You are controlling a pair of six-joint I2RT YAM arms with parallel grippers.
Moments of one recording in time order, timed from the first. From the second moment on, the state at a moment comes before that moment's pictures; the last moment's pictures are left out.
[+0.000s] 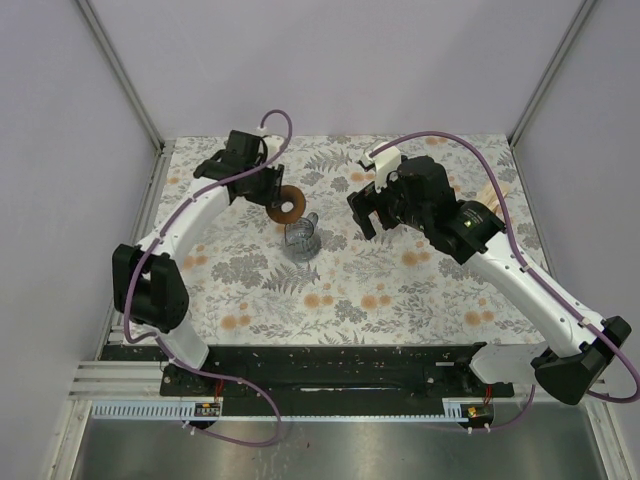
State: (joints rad) left arm -0.27 1.67 1.49 -0.68 0.16 0.02; right arm 0.71 1.26 1.41 -0.63 0.07 -0.08
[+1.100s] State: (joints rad) left arm -0.44 1.86 1.58 -0.82 0.09 0.12; right arm 0.71 1.26 1.41 -0.63 0.09 -0.09
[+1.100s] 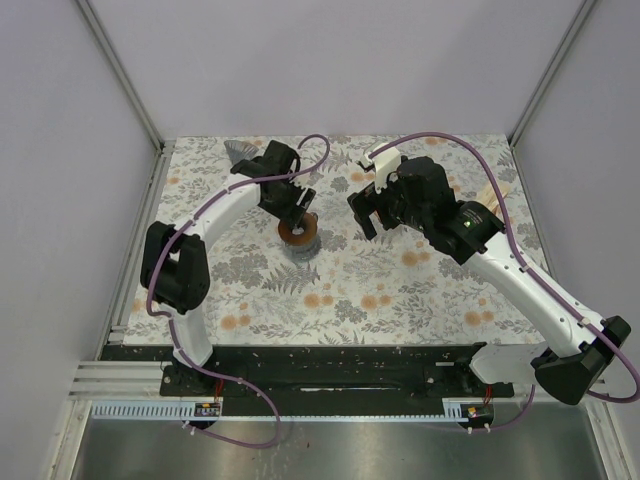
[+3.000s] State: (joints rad) left arm -0.25 2.64 2.36 -0.53 -0.42 1.50; right arm 0.76 1.35 1.37 -0.67 0.20 -0.19
